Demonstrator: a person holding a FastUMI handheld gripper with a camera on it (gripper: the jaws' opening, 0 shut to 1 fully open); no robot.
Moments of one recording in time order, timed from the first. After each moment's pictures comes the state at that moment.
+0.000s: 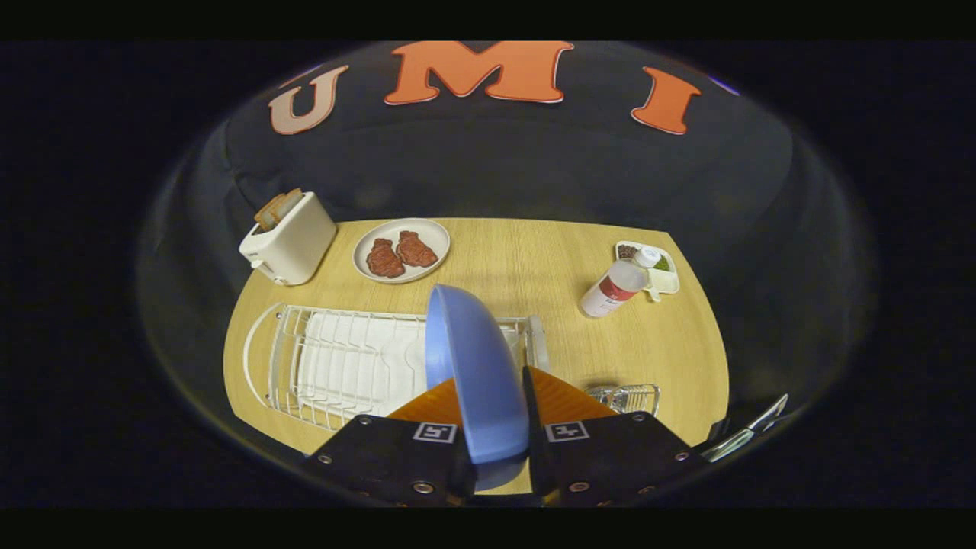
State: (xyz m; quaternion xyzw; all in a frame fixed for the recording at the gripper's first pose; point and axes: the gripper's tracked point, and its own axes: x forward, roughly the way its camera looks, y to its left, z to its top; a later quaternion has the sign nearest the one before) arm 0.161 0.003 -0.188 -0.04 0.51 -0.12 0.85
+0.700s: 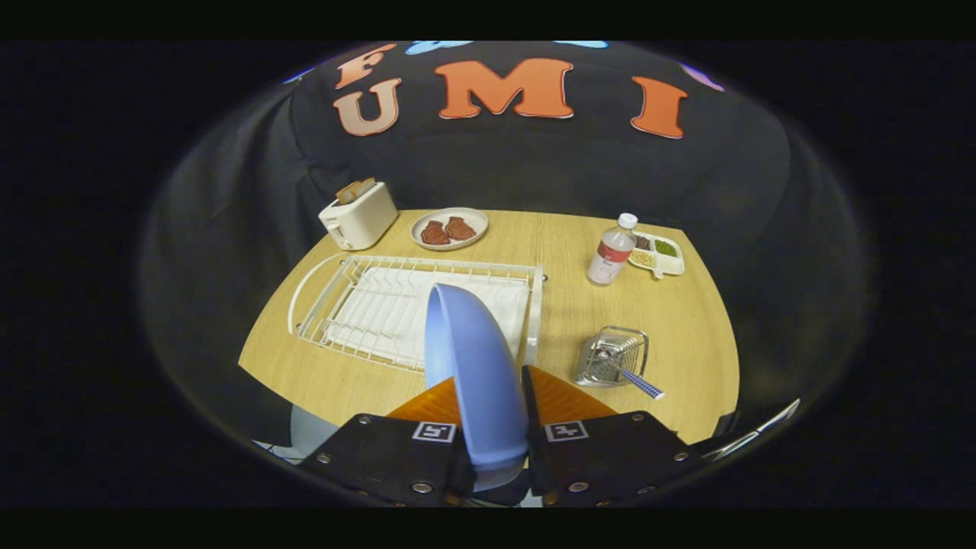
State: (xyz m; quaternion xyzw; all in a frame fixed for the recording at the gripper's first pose) arm 0.016 0.002 -0.182 -0.02 0.49 -0.02 0.87
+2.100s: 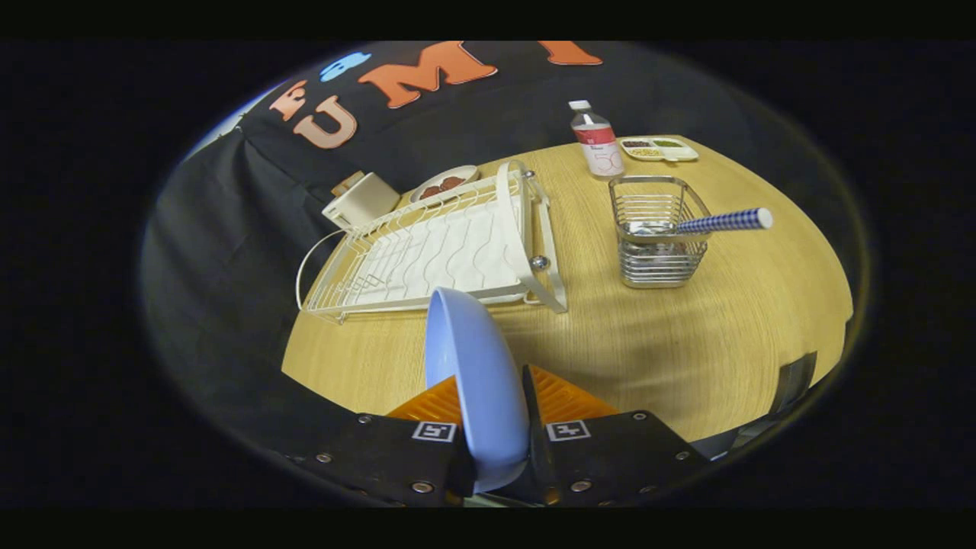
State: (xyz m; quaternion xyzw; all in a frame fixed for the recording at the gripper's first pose) arm -0.064 0.005 -0.310 0.18 0.49 0.00 0.85
